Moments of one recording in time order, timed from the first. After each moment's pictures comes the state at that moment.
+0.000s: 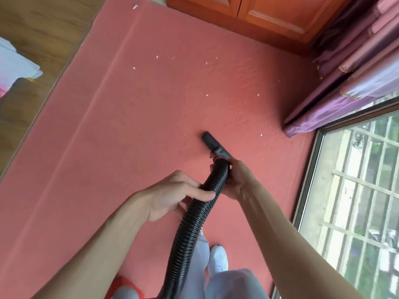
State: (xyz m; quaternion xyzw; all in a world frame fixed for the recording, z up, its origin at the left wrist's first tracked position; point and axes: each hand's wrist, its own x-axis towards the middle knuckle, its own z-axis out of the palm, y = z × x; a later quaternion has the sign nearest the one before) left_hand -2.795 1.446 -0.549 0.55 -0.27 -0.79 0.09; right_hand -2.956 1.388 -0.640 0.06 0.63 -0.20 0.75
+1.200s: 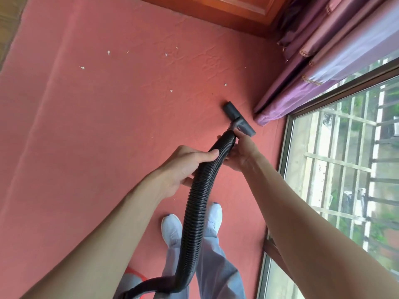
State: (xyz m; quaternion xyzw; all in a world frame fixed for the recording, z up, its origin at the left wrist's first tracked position) left_hand -2.897 1.332 -0.594 0.61 -0.28 -0.74 0.12; right_hand -3.058 1.282 -0.680 0.09 0.67 -0.27 0.69
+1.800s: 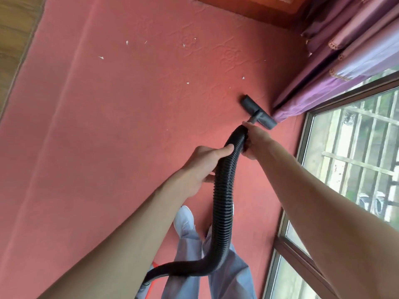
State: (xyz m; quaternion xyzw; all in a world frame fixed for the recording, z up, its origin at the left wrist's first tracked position) left_hand -2.893 1.345 -0.610 0.63 -0.20 -0.73 0.15; right_hand -3.040 1.262 -0.698 0.01 0.76 -0.19 0.62
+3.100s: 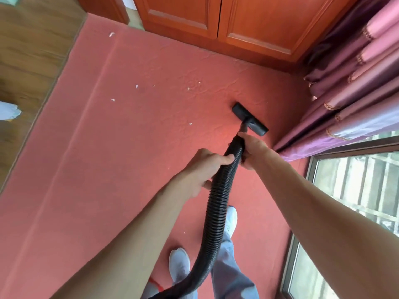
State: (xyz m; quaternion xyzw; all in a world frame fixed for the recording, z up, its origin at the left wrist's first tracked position) left_hand -2.910 1.180 -0.590 0.67 -0.22 -0.70 0.15; right_hand -3.044 1.102 -0.695 -0.06 0.75 -0.14 0.64
